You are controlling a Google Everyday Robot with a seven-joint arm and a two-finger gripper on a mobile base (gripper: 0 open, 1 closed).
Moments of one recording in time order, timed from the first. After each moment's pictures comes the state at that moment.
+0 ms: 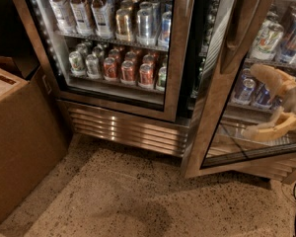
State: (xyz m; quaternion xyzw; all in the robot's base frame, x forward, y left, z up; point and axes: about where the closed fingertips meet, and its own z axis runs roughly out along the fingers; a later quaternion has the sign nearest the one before) arm 0.454 -0.199 0.937 -0.42 0.58 0.36 0.60
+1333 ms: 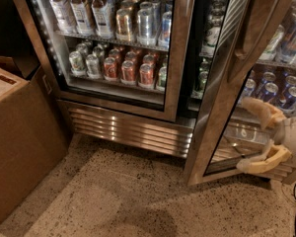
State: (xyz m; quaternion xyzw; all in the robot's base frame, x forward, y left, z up) arm 0.425 -0.196 0.871 -0.41 0.60 0.39 0.57
